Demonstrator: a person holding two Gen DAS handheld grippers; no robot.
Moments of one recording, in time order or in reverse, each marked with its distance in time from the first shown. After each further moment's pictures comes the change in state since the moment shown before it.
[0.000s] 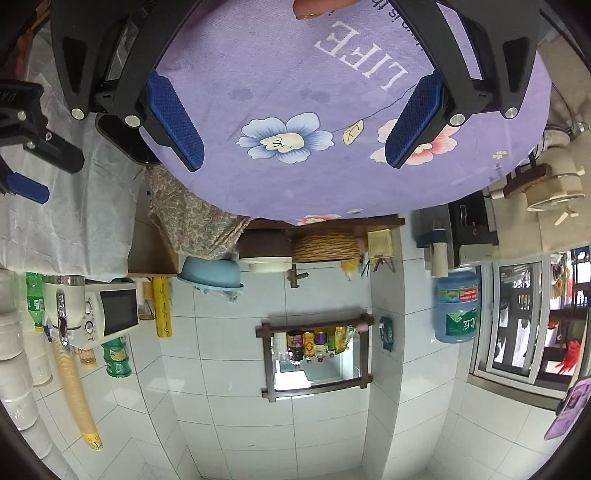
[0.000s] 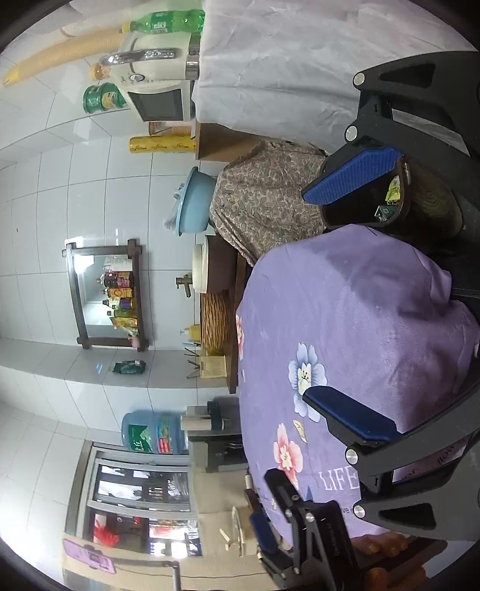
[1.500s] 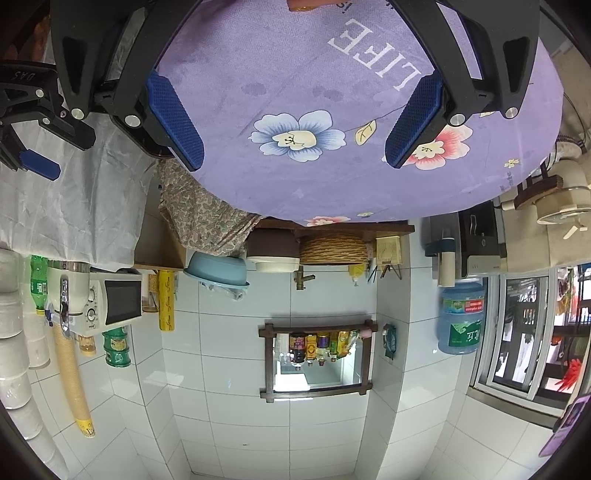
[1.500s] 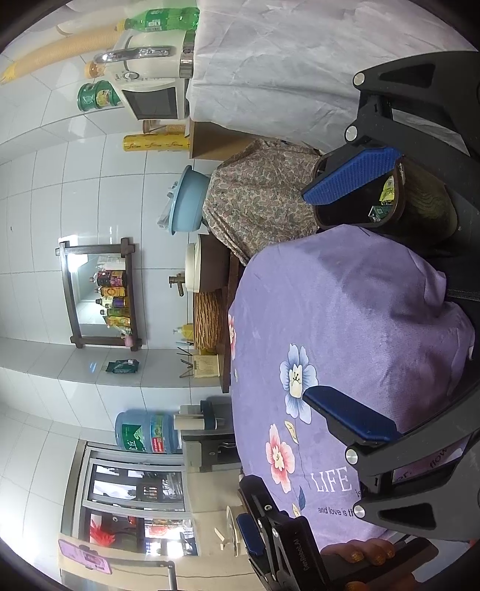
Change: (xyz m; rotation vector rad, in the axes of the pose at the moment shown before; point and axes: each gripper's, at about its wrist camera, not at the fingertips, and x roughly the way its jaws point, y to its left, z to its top) left arm 0.002 0.001 0.002 -0.045 0.010 -0.039; right arm 0.003 -0.008 -0.003 0.006 0.026 0.001
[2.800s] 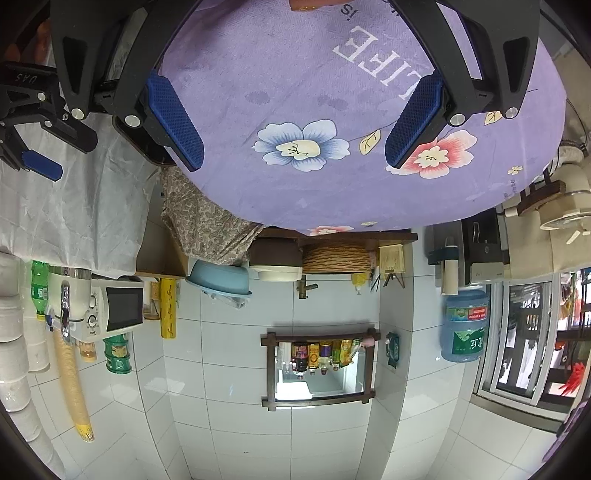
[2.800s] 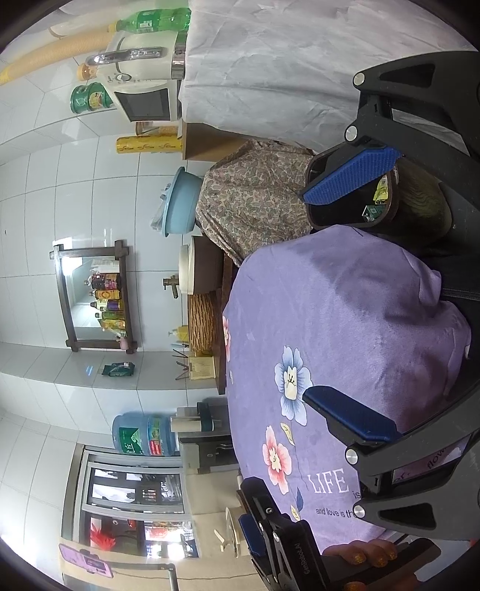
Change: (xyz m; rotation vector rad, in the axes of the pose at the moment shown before) left arm 0.002 -0.004 -0.005 -0.003 0.038 -0.003; right arm 0.001 0.003 -0.005 0.020 0.021 -0.008
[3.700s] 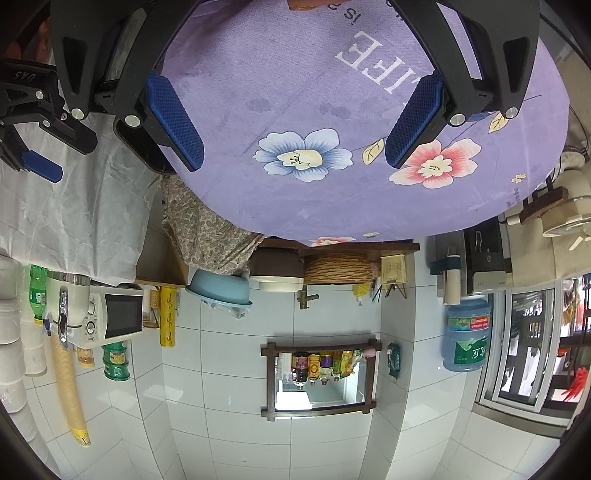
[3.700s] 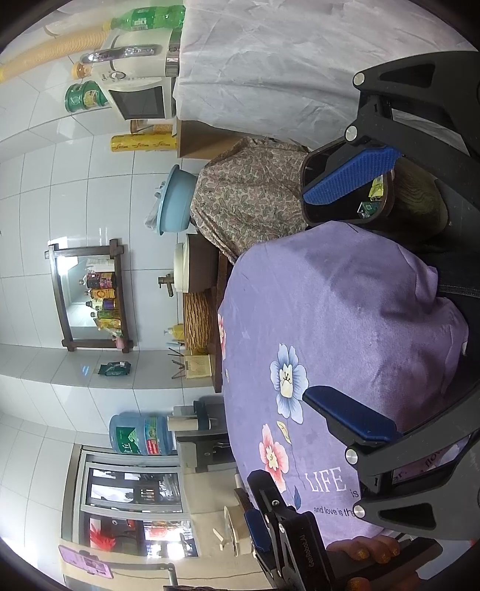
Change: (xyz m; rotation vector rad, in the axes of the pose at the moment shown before) left arm 0.007 0.000 -0.001 -0.007 0.041 -0.007; right arm 0.005 0.002 -0.003 0.005 0.018 0.006
